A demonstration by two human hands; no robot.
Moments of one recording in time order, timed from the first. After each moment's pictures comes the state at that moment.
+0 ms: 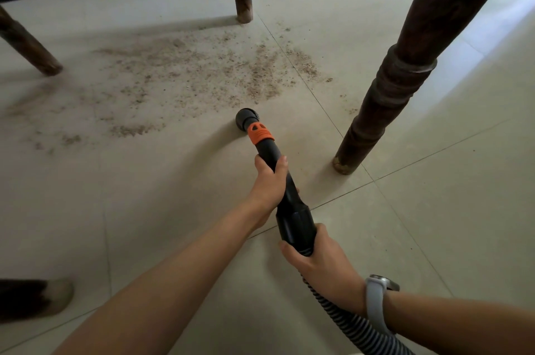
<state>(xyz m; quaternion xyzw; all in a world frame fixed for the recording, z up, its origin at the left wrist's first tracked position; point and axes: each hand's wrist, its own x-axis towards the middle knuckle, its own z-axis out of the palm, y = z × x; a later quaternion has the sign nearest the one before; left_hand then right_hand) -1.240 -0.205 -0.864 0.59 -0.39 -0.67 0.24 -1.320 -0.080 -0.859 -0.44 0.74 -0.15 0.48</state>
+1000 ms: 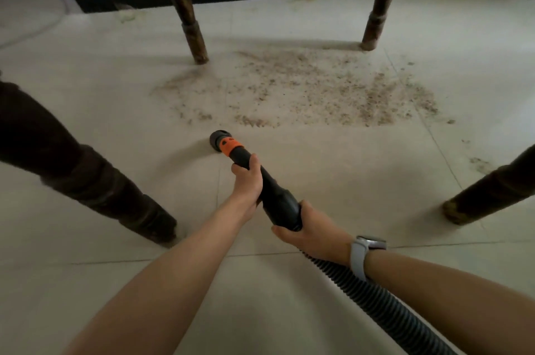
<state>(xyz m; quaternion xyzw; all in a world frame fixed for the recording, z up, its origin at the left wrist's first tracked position) -1.026 -0.220 -0.870 0.71 -0.15 -0.54 0.44 -1.166 -0.160 -0.848 -0.68 0.56 -0.02 0.47</state>
